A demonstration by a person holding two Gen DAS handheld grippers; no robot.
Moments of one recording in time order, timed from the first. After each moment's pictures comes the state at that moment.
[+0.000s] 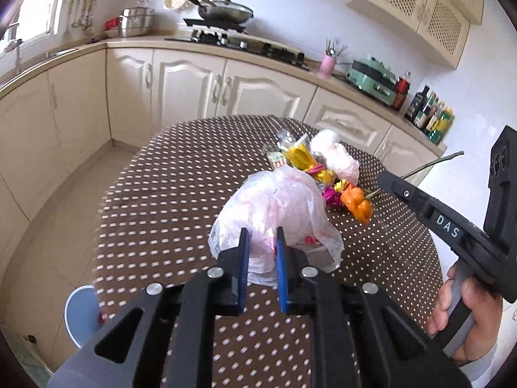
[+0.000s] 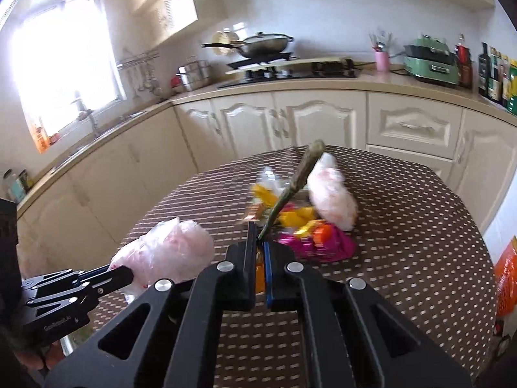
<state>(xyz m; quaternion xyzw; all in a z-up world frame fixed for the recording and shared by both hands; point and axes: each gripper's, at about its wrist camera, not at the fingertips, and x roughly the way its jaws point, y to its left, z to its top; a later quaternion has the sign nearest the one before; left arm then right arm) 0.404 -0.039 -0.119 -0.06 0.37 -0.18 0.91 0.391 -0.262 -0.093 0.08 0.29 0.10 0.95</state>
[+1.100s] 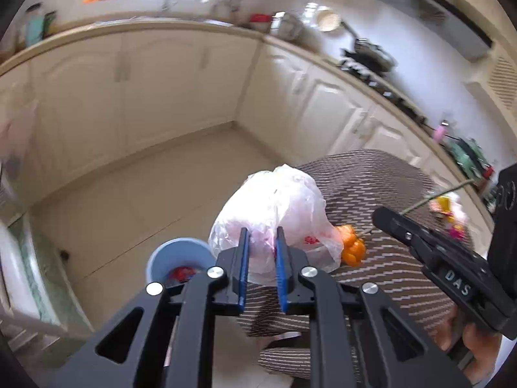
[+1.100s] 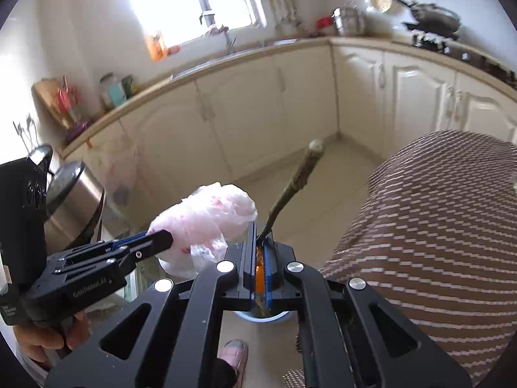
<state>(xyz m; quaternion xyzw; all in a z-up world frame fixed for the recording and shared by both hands) 0.307 0.254 -0.162 -0.18 0.37 0.06 0.91 0.374 0.053 -0.141 -0.01 0.36 0.35 0.86</state>
